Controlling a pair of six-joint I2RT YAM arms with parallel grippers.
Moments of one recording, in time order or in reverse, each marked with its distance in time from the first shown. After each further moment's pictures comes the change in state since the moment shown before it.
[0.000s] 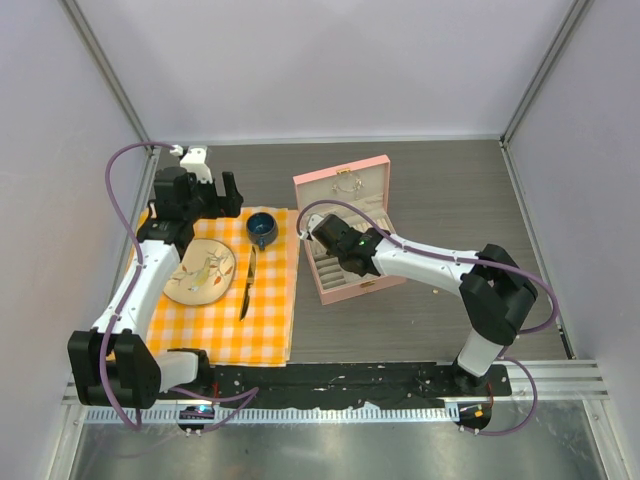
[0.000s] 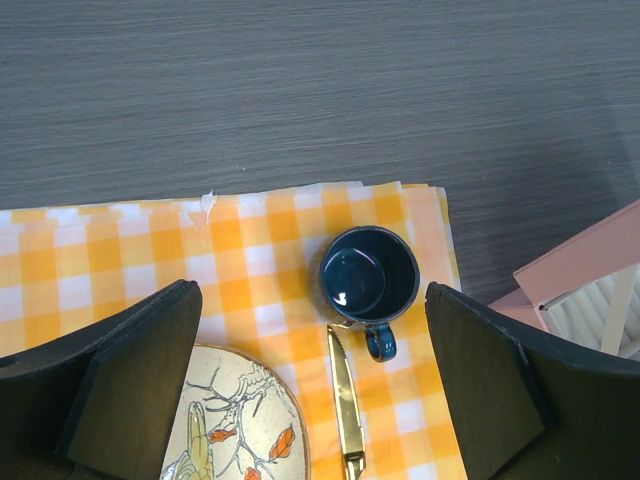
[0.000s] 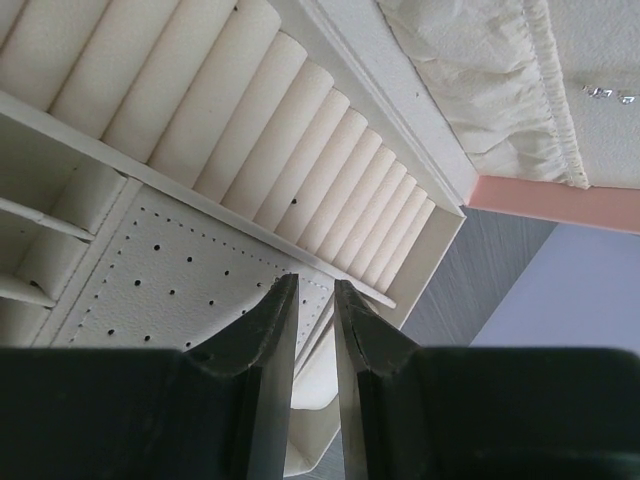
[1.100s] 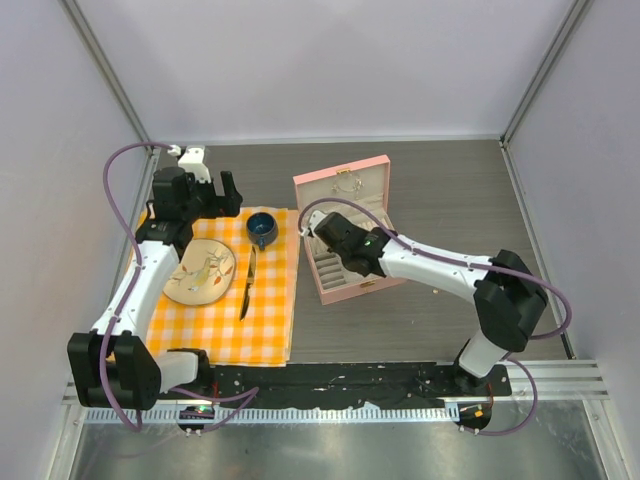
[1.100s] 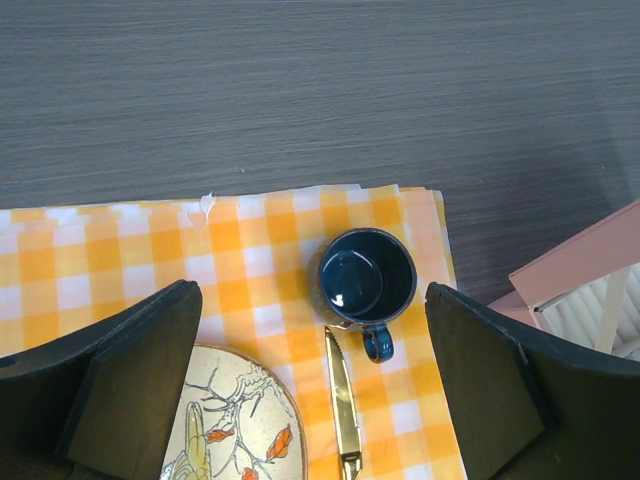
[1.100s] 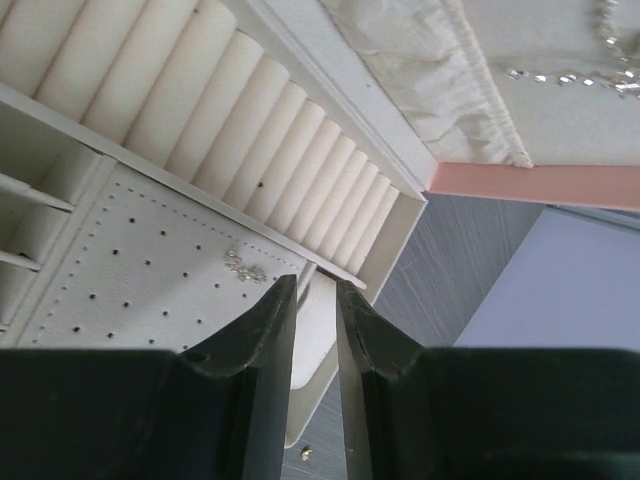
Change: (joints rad) left arm 0.007 -0.007 0.000 0.000 0.005 -0.010; right arm 0.012 -0.044 0.002 -0.013 0.033 -0.002
